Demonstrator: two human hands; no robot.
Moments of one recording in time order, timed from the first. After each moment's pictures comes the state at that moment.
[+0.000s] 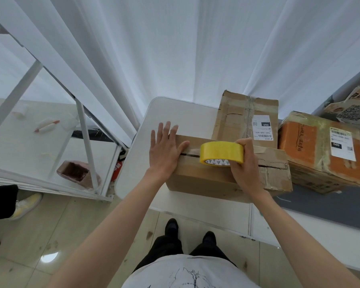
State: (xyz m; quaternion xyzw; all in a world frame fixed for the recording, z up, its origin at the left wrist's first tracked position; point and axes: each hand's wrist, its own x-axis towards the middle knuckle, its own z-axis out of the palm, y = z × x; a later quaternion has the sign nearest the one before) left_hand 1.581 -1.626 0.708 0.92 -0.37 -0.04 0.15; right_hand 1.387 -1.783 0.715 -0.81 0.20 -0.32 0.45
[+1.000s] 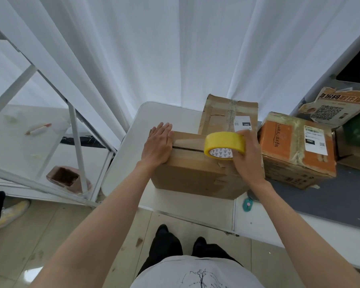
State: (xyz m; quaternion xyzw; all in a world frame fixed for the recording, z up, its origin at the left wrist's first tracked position) left_hand 1.557 -1.646 0.706 0.89 -0.37 -0.11 0.25; right_hand 1.336 -1.815 0.742 -0.84 0.26 -0.32 0.35
